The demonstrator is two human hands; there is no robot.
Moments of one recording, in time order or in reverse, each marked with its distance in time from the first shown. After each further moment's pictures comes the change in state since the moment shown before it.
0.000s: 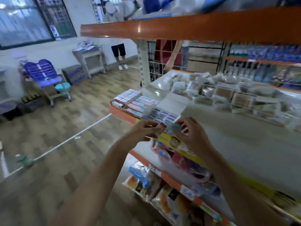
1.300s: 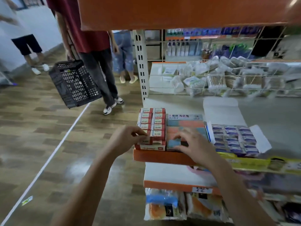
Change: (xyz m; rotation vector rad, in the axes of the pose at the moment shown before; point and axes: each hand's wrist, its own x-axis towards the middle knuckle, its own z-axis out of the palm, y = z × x) left_hand 0.268 -0.050 -0.314 0.676 -0.368 0.418; right_hand 0.196 -0.063 0.247 -0.431 -0.095 0.491
